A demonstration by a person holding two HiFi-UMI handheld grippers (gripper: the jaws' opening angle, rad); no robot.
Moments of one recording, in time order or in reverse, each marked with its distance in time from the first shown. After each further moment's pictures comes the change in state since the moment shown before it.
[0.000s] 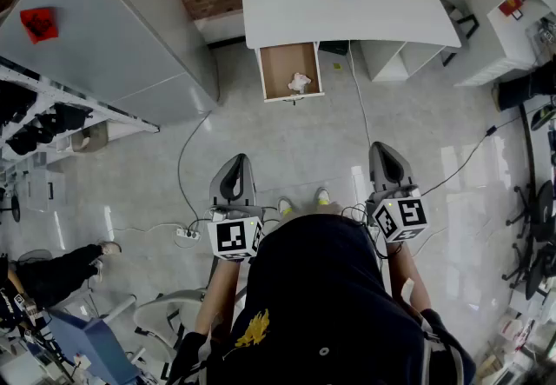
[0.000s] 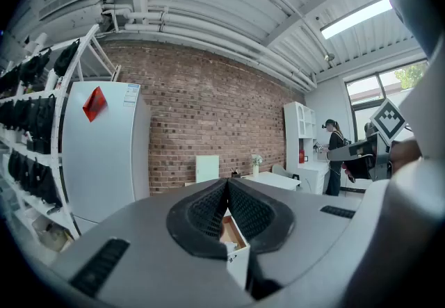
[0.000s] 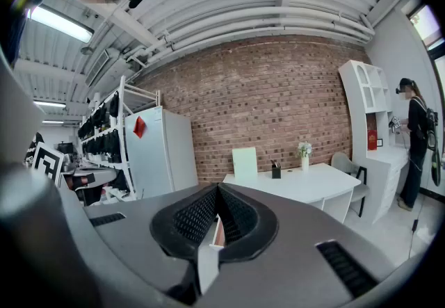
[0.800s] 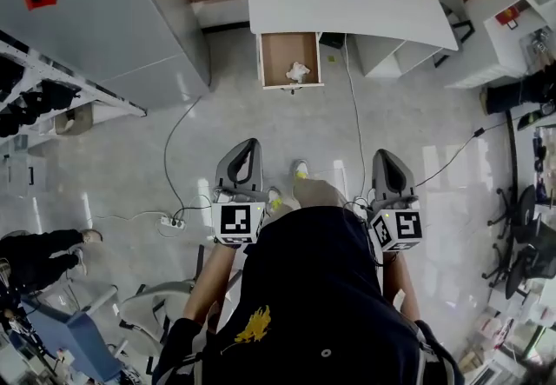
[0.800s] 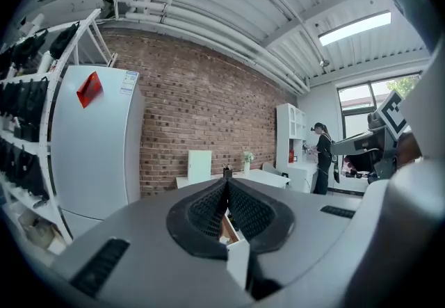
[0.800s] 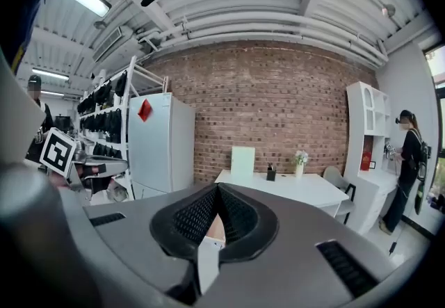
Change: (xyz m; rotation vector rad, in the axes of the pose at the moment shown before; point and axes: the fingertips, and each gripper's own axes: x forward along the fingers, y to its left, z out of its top) left arm 0.002 0.007 -0.024 -0.014 0.011 -0.104; right arm -0.019 0.040 -0.011 -0.139 0.048 -0.059
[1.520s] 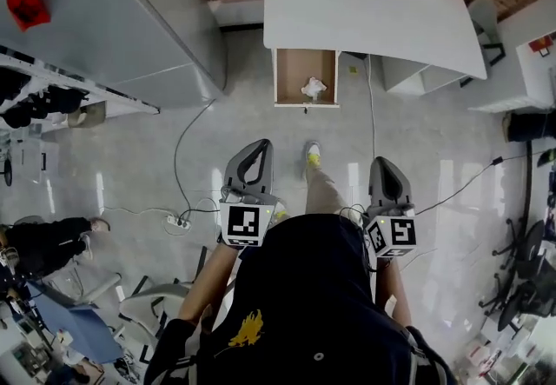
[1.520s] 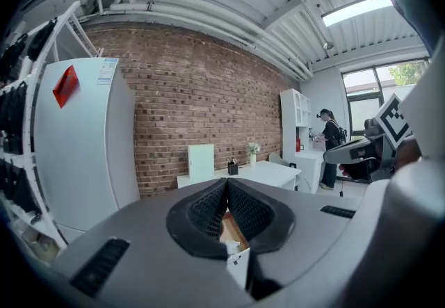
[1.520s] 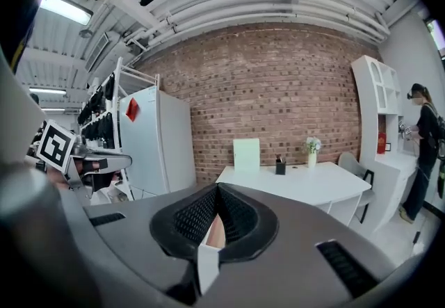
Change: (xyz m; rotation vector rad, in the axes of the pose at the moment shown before) left arm 0.130 0.018 0.005 0.055 0.063 0.012; right arm 0.133 -0.050 -0.014 0.078 0.023 0.076
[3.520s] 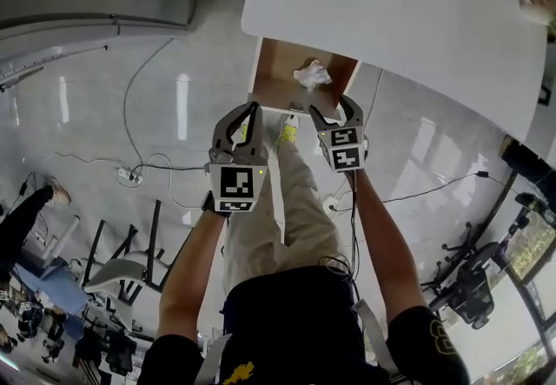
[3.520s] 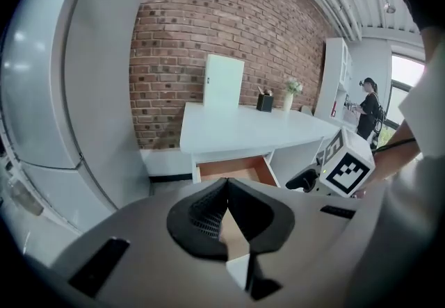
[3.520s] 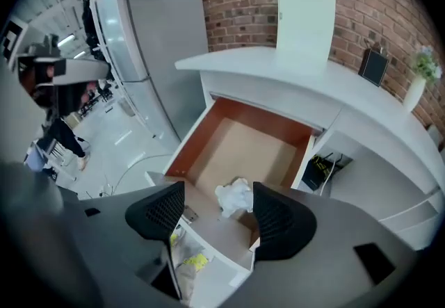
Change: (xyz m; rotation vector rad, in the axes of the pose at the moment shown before) left arm 0.330 0.092 -0.310 -0.168 0.398 0.079; right arm 0.463 -0.083 -0.346 -0.224 0.749 0.310
